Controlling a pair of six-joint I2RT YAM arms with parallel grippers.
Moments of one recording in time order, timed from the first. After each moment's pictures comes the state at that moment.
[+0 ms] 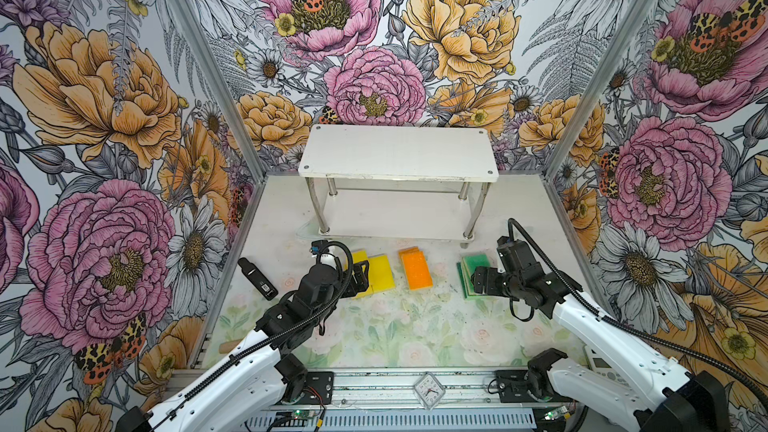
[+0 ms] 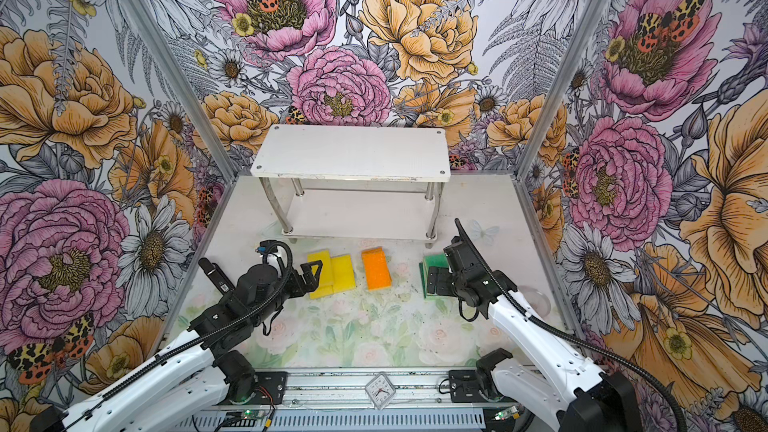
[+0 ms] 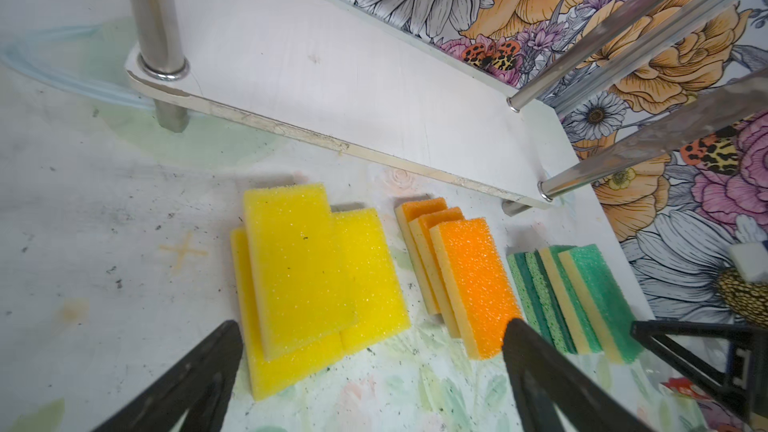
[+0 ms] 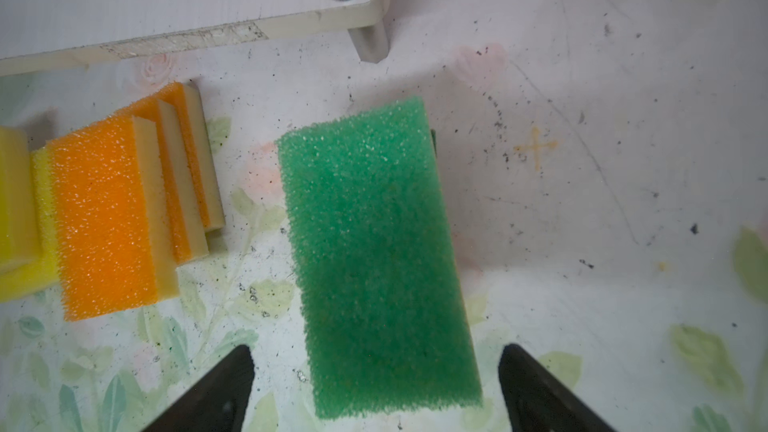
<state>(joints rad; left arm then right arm) -0.66 0.72 0.49 -0.28 -0.21 -0.72 0.43 1.00 0.70 -0.73 0.05 0.48</state>
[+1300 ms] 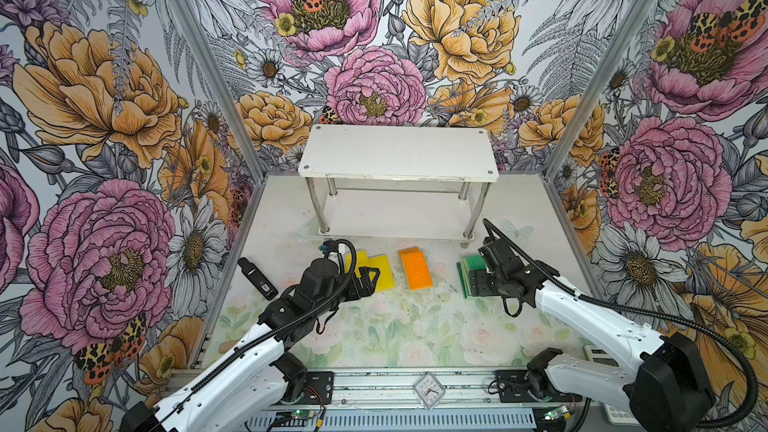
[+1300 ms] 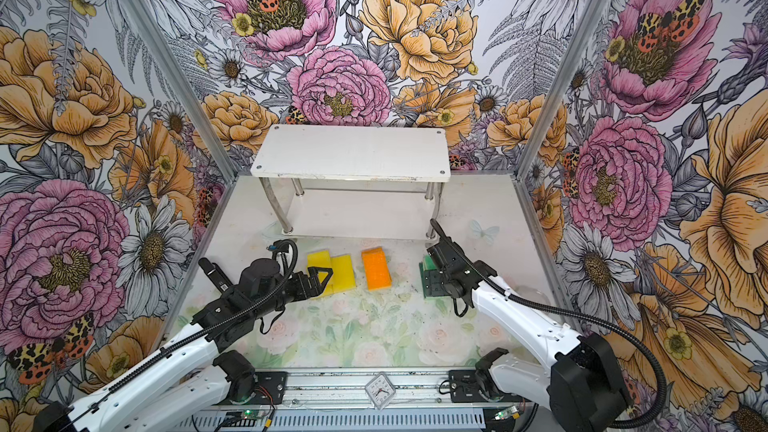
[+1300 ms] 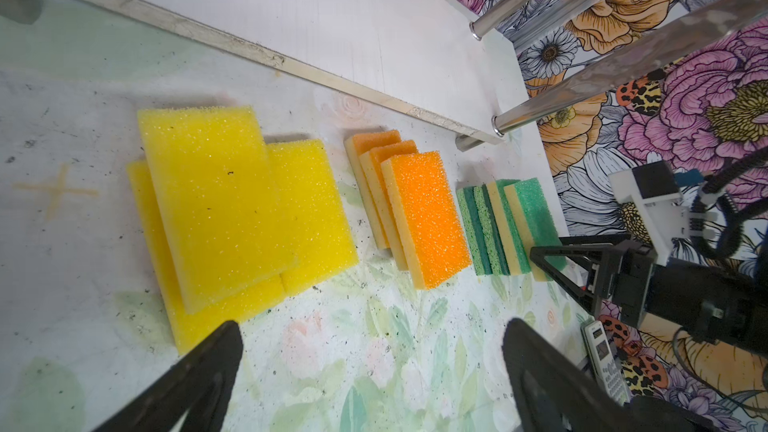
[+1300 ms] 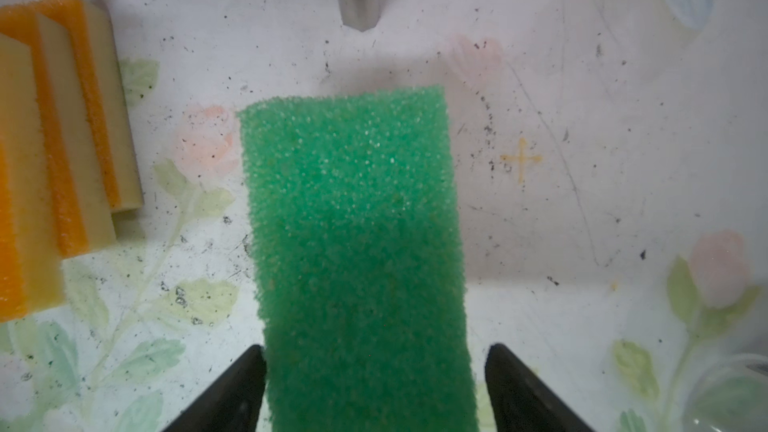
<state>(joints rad) -0.63 0.76 0.50 -0.31 0.03 -0.76 0.51 1.15 0.74 -0.74 0.17 0.40</state>
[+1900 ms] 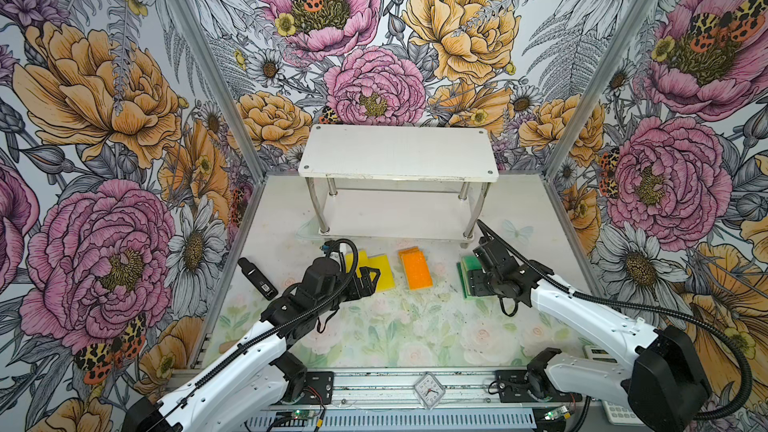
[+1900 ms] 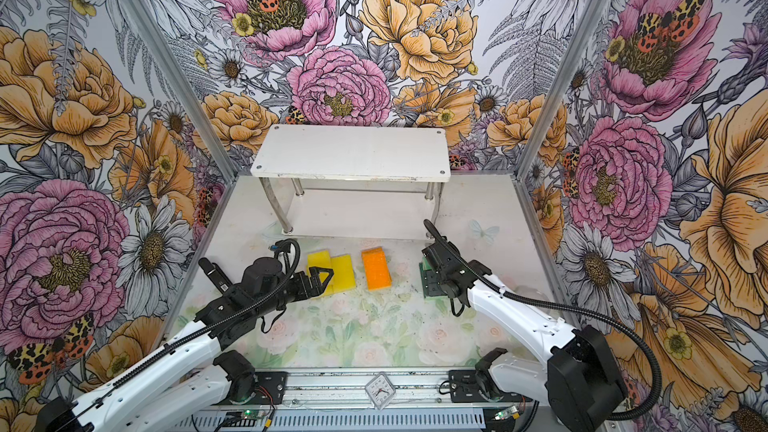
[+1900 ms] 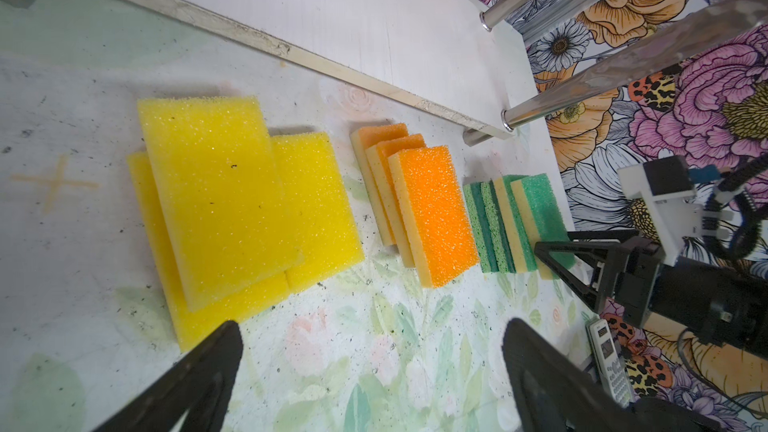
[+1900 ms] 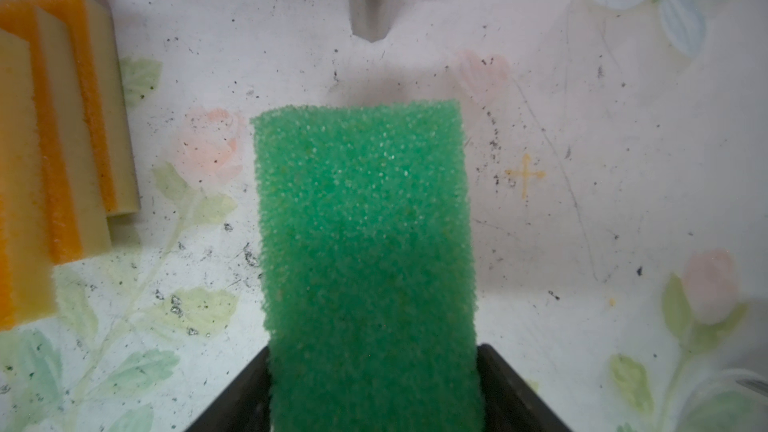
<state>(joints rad) -0.62 0.79 0.50 -0.30 0.04 -0.76 0.54 1.17 0.74 -0.72 0.22 0.39</state>
